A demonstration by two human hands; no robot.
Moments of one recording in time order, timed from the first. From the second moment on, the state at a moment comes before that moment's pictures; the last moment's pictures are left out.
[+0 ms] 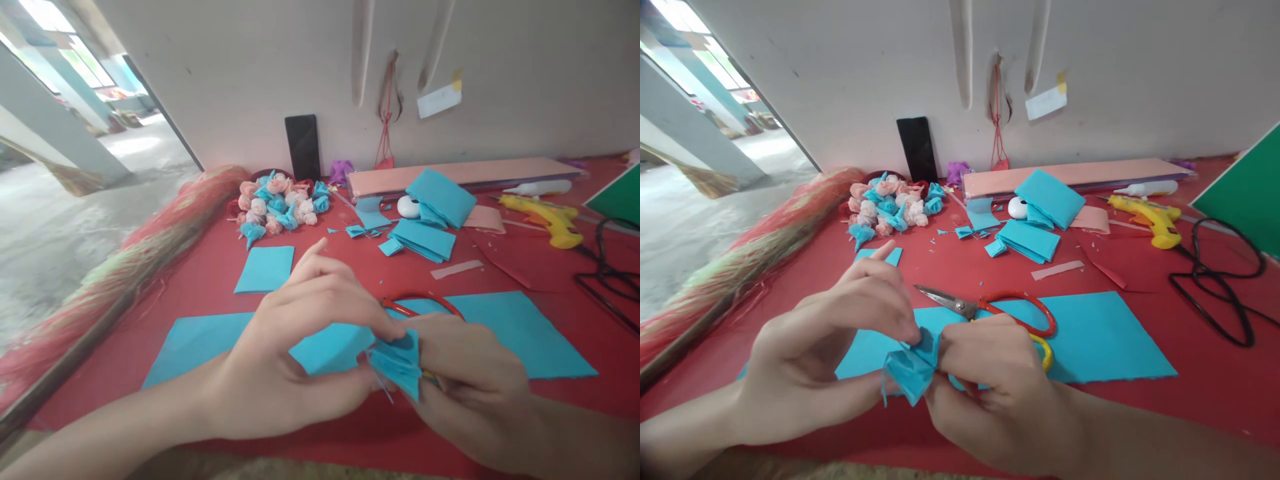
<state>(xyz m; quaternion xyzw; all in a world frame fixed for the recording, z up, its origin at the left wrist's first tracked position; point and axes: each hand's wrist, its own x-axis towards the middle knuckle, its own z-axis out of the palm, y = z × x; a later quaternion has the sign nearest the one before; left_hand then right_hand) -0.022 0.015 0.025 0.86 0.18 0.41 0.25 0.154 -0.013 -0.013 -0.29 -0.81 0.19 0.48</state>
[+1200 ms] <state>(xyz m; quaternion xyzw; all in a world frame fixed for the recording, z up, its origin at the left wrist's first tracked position) -0.021 0.018 0.008 0.67 0.28 0.45 0.52 0.155 -0.010 -0.023 -0.24 -0.49 0.73 0.42</state>
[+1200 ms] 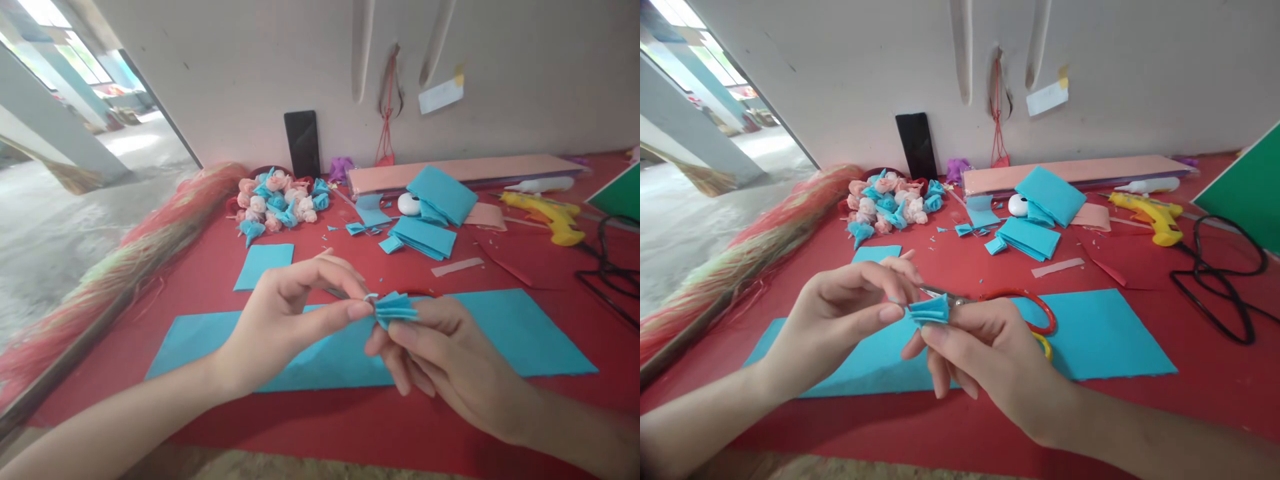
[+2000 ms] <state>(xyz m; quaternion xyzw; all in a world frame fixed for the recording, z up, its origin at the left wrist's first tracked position) -0.006 0.035 -0.030 0.41 0.39 0.42 0.71 0.148 0.006 -0.046 -0.40 -0.49 0.67 0.38</state>
